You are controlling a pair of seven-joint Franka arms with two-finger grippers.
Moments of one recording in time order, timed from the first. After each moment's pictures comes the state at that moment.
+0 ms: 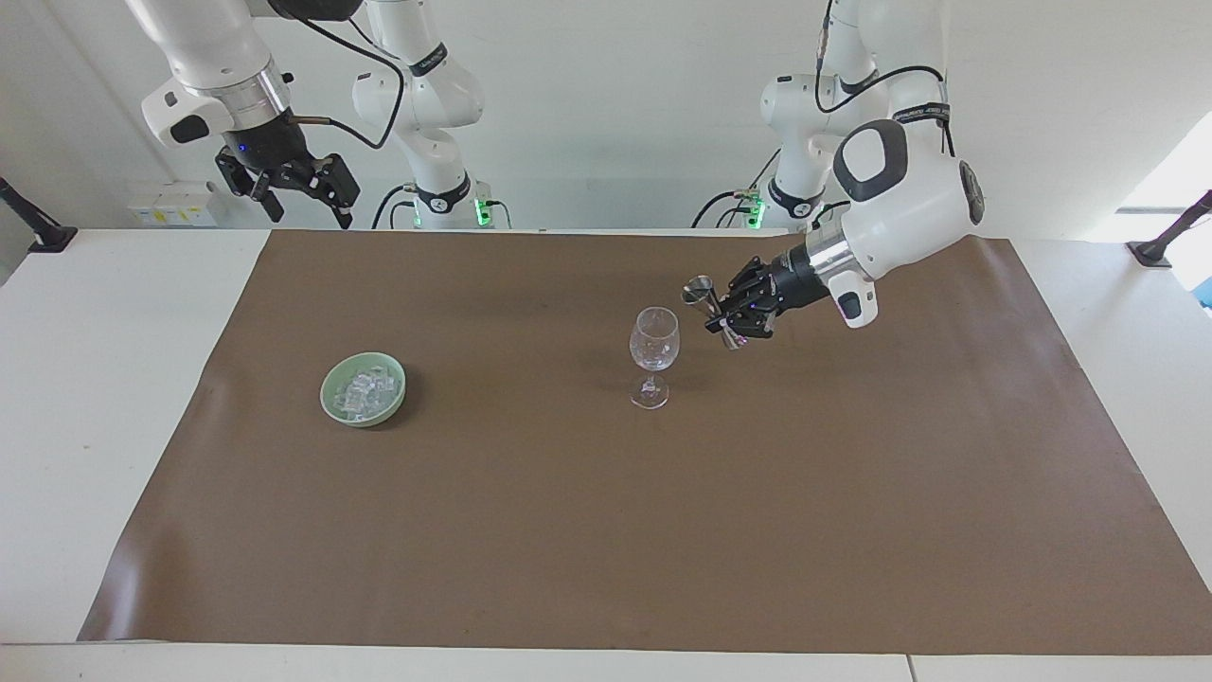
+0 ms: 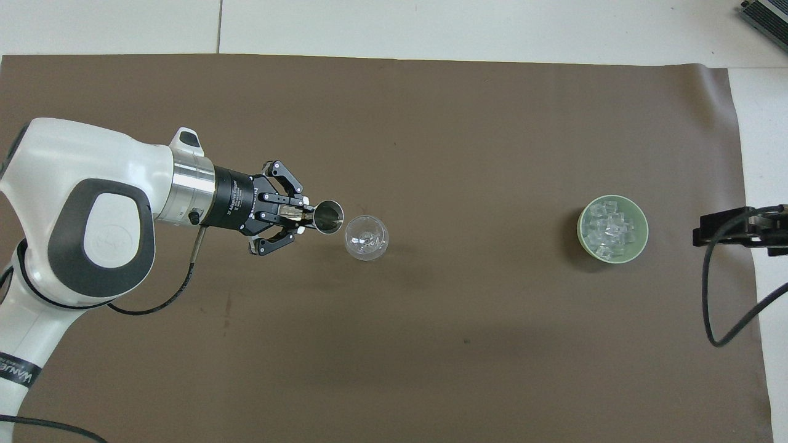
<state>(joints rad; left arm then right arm) -0.22 0.06 -0.09 -1.92 -0.78 2.01 -1.30 0.02 -0.14 -0.04 -1.68 0.00 1.51 0.12</state>
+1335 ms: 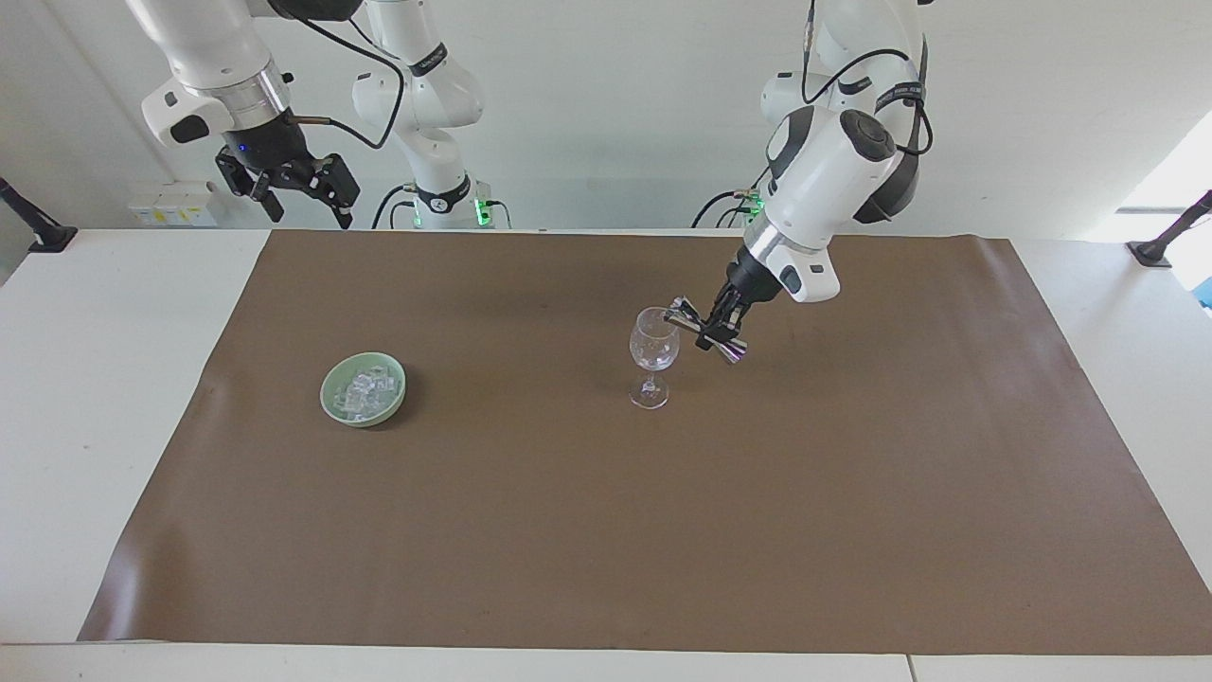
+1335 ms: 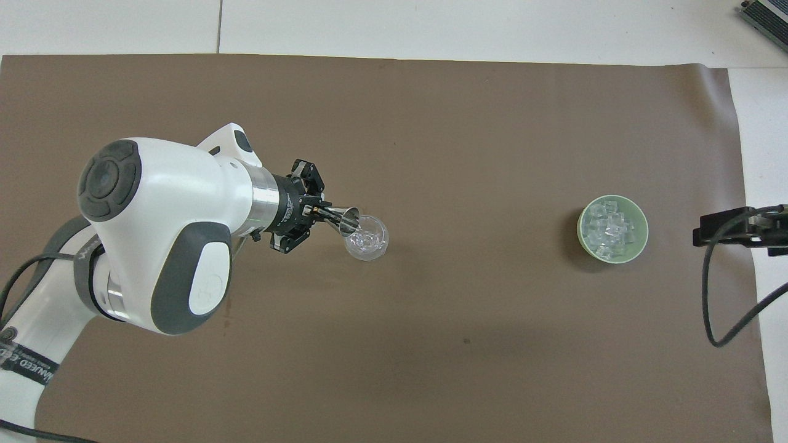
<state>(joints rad) -0.37 0.06 -0.10 -1.92 -0.36 2.20 -1.44 0.02 -0.14 -0.04 -1.68 0.00 1.51 0.12</state>
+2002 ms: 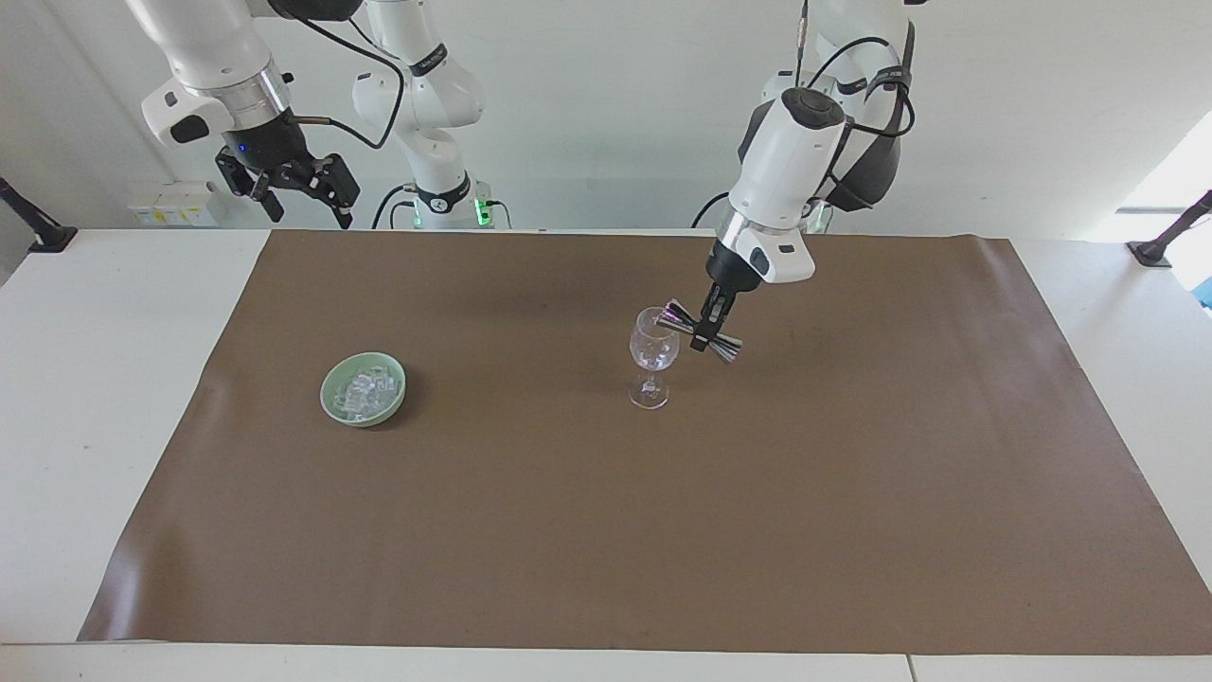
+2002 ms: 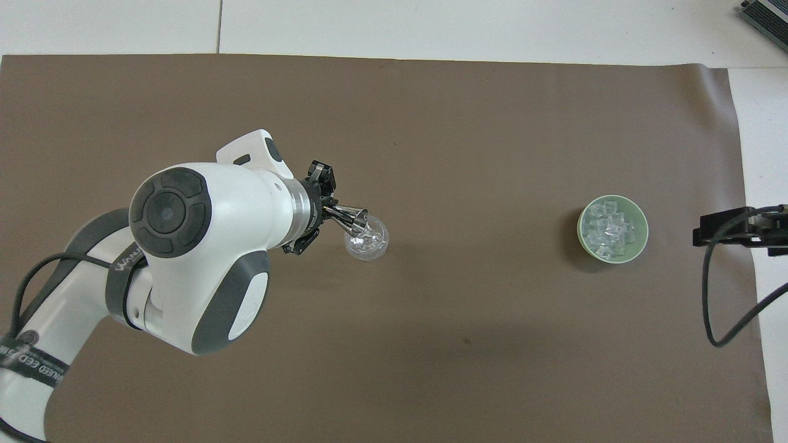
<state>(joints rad) -0.45 0.06 -0.10 -1.91 -0.10 2.26 -1.60 0.02 -0.14 -0.04 -1.68 0.00 1.51 0.12</state>
